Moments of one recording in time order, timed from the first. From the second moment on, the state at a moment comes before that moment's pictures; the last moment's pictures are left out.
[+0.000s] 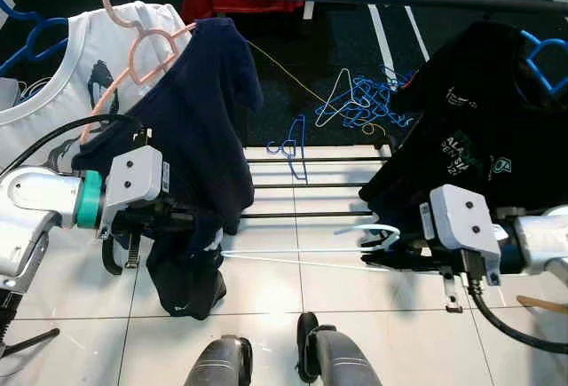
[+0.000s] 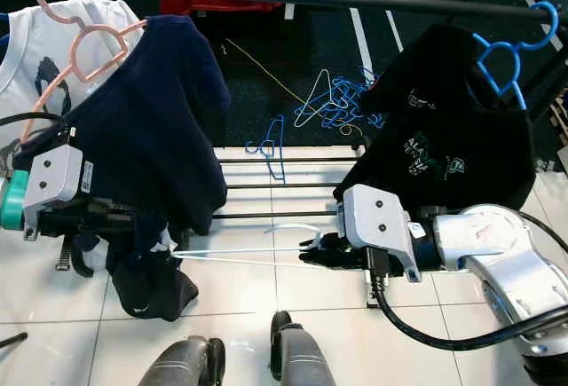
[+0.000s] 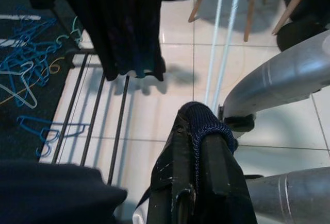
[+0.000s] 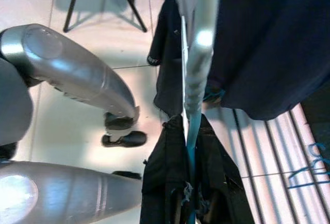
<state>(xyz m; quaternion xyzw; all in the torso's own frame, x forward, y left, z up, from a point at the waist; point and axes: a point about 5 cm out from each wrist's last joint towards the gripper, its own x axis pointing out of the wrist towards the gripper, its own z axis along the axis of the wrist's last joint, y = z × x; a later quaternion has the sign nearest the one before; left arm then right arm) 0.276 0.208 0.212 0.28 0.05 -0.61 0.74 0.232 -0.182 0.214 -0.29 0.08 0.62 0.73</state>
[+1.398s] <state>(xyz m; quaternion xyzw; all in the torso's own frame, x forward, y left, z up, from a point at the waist) 0.272 0.210 0.200 0.27 0.08 -0.61 0.74 0.232 -0.185 0.217 -0.30 0.07 0.61 0.73</state>
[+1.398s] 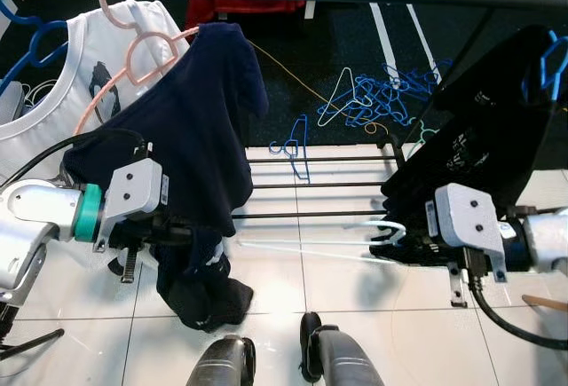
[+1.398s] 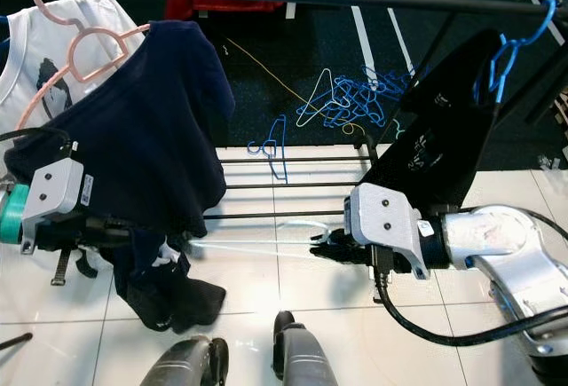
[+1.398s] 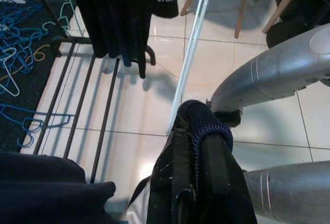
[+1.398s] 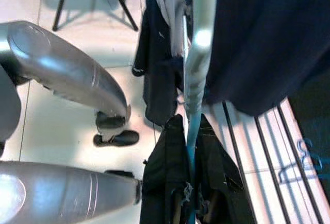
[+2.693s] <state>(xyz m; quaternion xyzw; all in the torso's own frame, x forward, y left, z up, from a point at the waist) 0.289 0.210 0.195 0.28 0.08 -0.59 0.75 0.218 -0.183 0.215 -0.29 0.10 0.64 0.71</state>
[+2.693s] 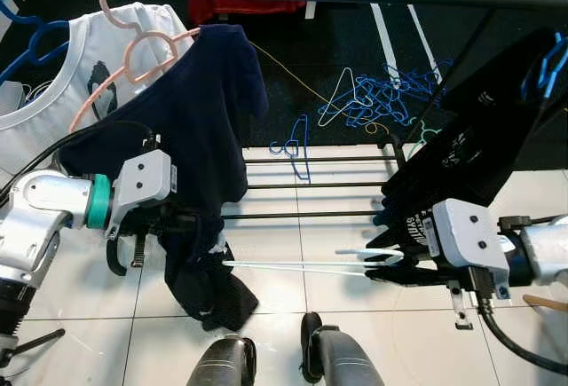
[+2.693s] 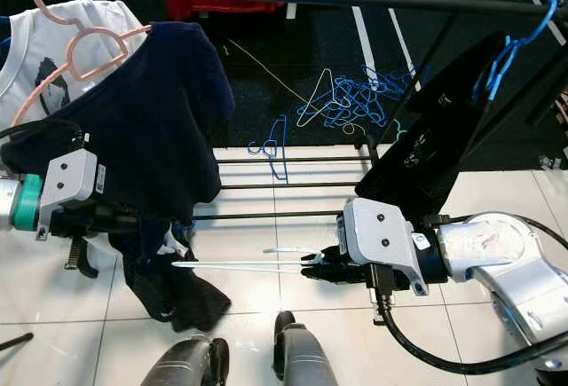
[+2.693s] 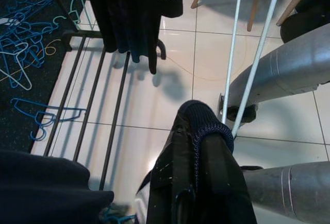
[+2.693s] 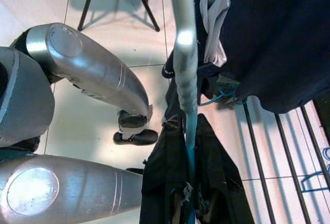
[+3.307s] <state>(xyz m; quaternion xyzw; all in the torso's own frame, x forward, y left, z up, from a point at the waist) 0.283 0.207 0.194 0.28 0.07 -0.61 0.74 0.224 -0.184 0.218 -0.29 0.09 0.63 0.72</state>
